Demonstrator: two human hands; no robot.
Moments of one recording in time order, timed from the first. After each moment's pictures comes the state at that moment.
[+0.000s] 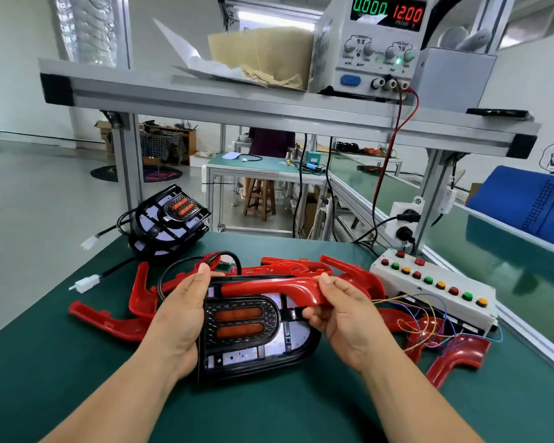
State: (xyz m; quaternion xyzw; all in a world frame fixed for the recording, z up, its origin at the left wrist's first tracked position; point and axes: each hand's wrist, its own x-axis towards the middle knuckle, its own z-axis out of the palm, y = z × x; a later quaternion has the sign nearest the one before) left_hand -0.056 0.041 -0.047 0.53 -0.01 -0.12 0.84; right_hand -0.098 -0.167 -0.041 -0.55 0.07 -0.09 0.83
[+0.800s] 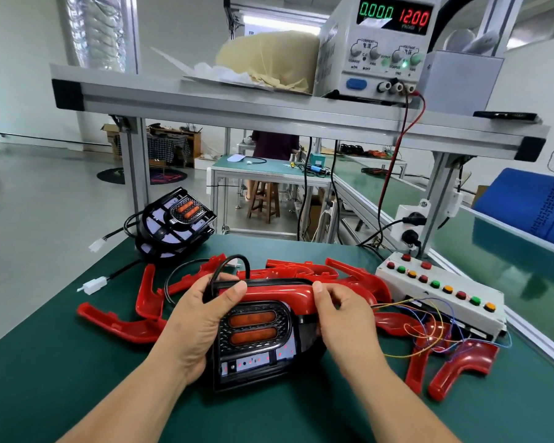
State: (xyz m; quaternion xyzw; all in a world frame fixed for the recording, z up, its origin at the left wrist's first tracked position) left_hand -0.065 0.041 -0.047 0.52 -0.10 -0.08 0.85; right_hand -0.103 -0.152 -0.047 -0.82 0.11 -0.27 0.50
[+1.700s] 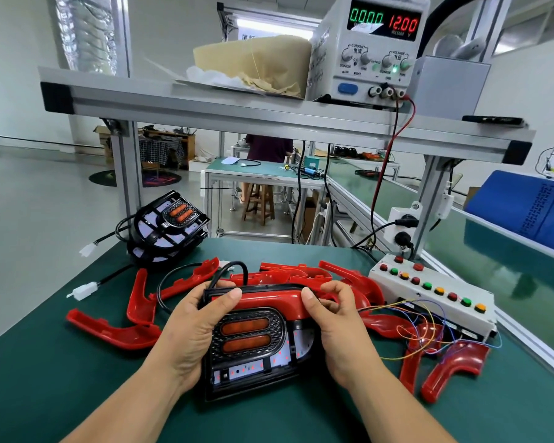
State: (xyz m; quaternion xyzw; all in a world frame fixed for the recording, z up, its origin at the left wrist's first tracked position) left_hand -0.069 0.038 -0.049 0.48 -0.10 -0.10 0.87; right_hand -0.097 -0.157 -0.060 -0.60 0.07 -0.17 0.78
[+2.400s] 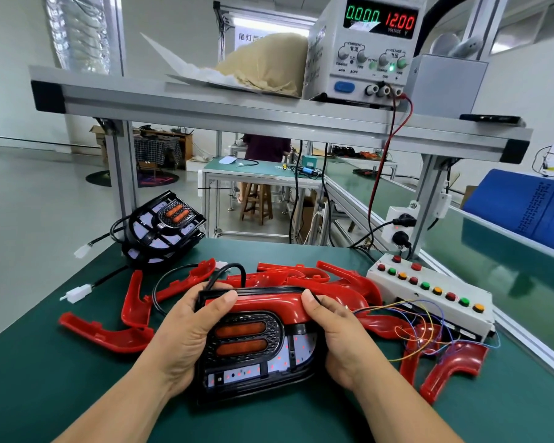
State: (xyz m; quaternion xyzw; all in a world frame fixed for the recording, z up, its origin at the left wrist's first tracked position) left_hand -0.068 0.041 -0.048 0.50 -0.09 -0.13 0.85; right_hand -0.100 -0.164 -0.056 -0.56 0.08 -0.04 0.82
